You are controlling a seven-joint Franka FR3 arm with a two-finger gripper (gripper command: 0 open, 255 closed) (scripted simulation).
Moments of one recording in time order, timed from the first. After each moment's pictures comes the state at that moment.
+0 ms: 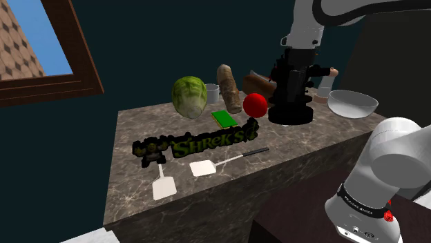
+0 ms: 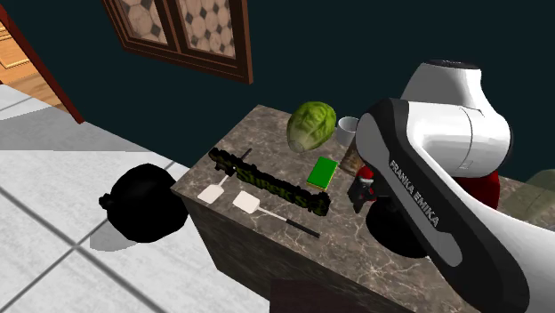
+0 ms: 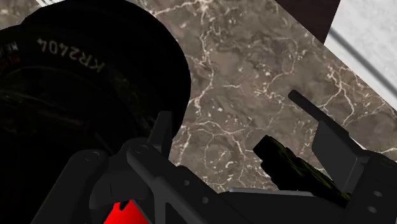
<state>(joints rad) 0.02 -0.76 -0.05 -2.43 0.01 1.59 -0.16</state>
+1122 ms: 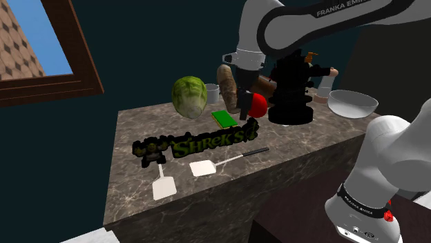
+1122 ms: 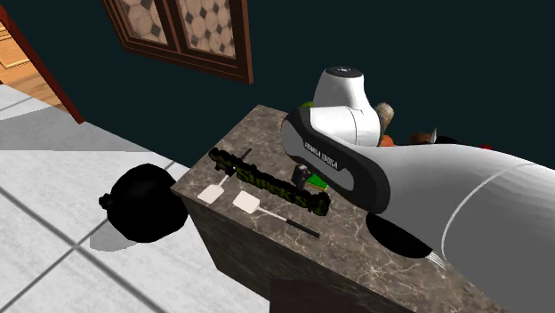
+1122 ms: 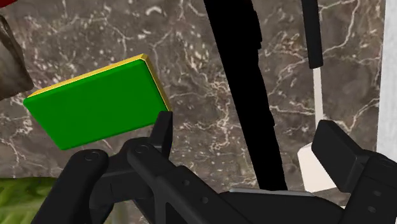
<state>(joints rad) 0.26 -0.40 0.02 -2.33 0.08 1.98 -0.52</state>
